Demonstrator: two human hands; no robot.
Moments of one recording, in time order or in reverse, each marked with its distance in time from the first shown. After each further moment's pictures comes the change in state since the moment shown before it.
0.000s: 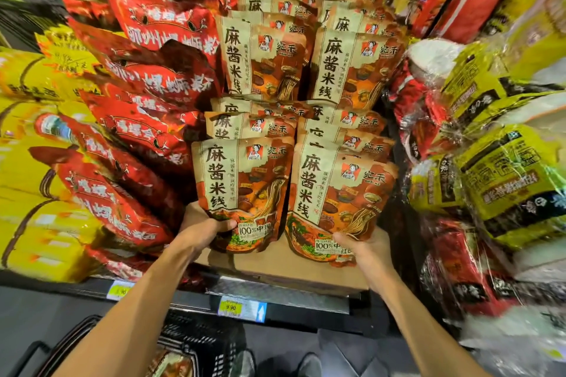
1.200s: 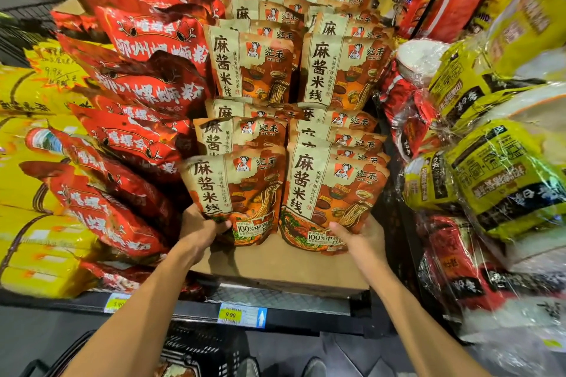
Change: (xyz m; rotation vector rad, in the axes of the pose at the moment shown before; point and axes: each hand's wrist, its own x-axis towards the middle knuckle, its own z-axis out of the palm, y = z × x) left_hand 0.023 -0.005 0.004 -0.035 0.187 0.196; right_hand 0.013 0.001 0.005 0.031 0.073 -0.081
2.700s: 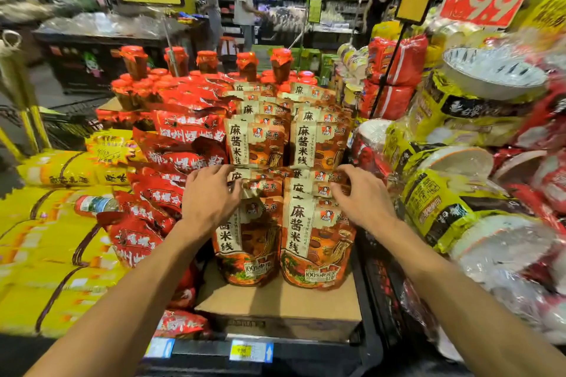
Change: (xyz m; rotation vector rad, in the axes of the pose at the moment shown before) left_hand -0.077 0.190 -0.029 1.035 0.310 0.898; right_hand -0.052 -0.206 -0.003 -1.054 0.133 -0.708
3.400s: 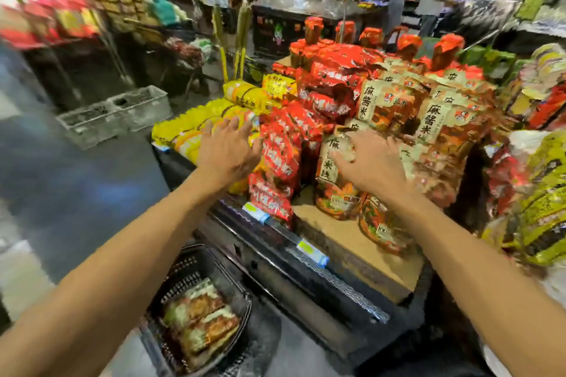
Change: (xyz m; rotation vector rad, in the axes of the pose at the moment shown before) left_hand -0.218 -0.011 -0.144 0.360 0.005 -0.502; right_hand -0.090 -0.121 -0.008 -0.038 -0.180 -0.540
